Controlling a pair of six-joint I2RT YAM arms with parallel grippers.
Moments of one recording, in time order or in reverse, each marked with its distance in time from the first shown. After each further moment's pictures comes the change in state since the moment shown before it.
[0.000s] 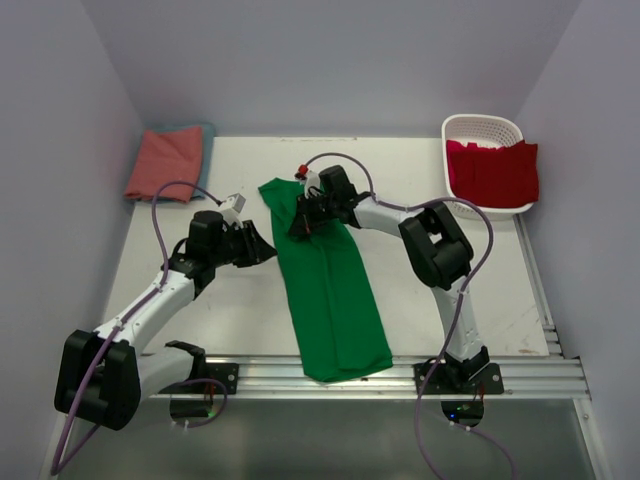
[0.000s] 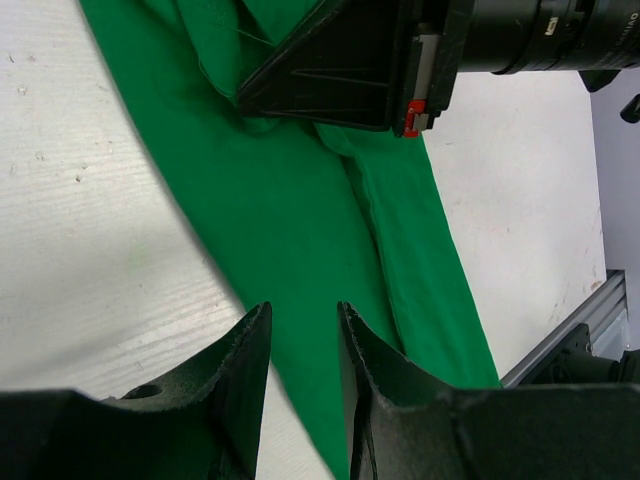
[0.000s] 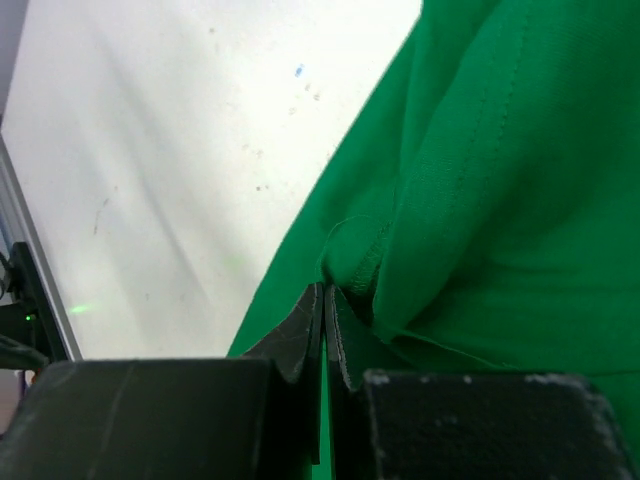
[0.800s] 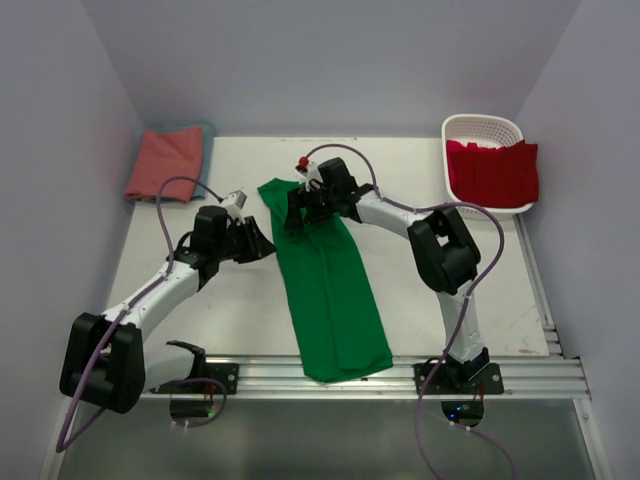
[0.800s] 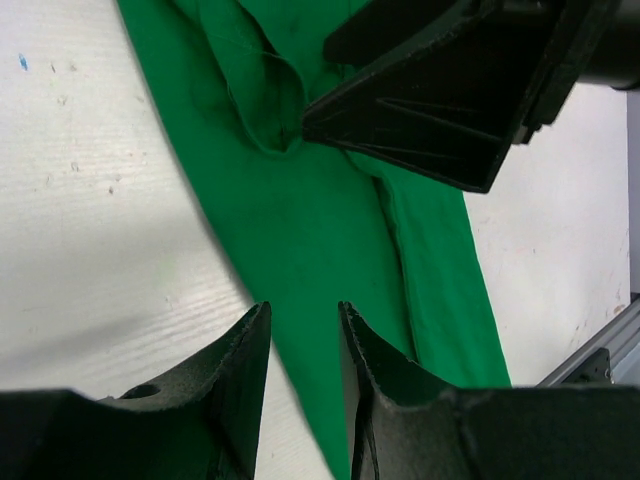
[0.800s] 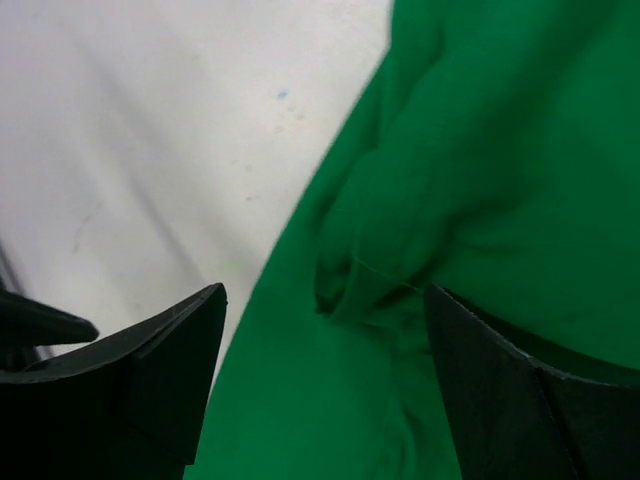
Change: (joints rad) left arm 0.000 0.056 0.020 -0.001 -0.050 -0.001; right arm 0.005 -0.059 0.048 -0.095 0.075 -0.039
